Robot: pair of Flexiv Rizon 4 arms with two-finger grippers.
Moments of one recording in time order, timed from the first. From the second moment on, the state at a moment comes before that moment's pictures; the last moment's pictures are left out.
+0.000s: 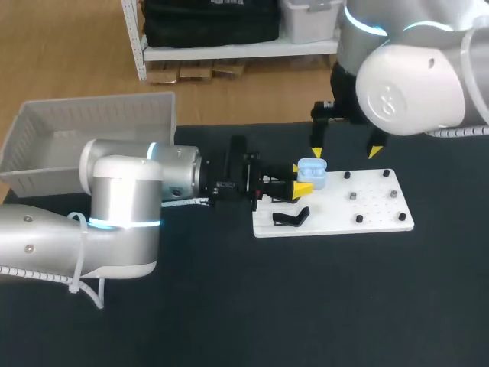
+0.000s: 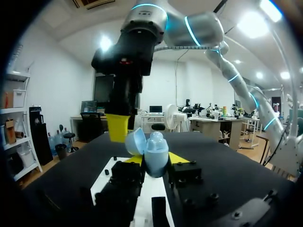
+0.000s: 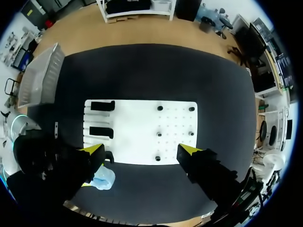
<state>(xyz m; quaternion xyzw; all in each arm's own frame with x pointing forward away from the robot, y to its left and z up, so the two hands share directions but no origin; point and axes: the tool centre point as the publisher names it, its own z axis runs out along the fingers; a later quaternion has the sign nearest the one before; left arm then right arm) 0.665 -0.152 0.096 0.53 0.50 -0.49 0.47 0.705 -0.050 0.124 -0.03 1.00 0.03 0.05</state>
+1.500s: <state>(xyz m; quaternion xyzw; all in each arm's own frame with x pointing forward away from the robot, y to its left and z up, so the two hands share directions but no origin) 0.741 0.020 0.154 0.44 0.66 -0.38 0.49 0.696 -0.071 0.172 0.00 0.98 0.08 0.16</state>
